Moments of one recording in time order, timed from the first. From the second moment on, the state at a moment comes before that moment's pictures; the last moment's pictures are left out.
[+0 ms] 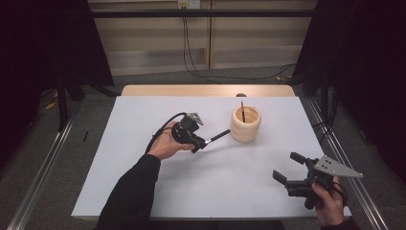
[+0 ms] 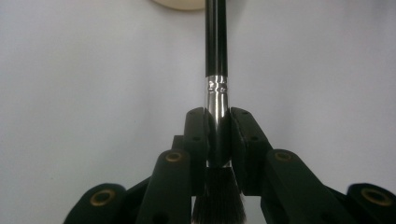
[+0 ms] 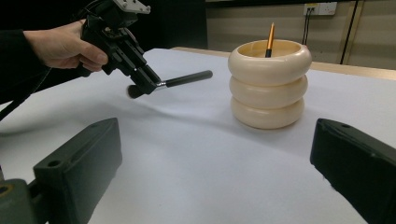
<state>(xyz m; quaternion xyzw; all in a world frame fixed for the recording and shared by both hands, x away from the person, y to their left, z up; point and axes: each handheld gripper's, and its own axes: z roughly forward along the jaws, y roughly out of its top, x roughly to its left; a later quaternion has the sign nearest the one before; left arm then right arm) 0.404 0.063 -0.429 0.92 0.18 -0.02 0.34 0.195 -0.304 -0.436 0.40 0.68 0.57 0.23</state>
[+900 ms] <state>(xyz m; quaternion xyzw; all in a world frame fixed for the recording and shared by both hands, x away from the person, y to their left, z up) 0.392 0.081 -0.406 0.85 0.22 0.02 0.48 0.195 -0.305 -0.436 0.40 0.68 0.57 0.23</state>
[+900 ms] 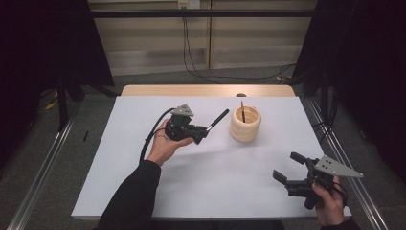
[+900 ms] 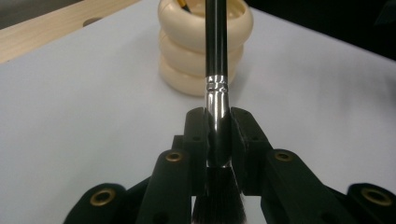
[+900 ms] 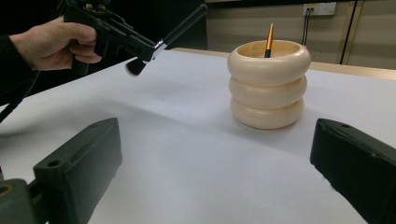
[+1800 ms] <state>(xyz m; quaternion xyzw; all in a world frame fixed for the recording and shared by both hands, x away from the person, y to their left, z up) 0.377 0.091 -0.389 0.80 0.22 0.06 0.55 0.195 -0.306 -0.436 0.41 0.68 0.57 0.23</state>
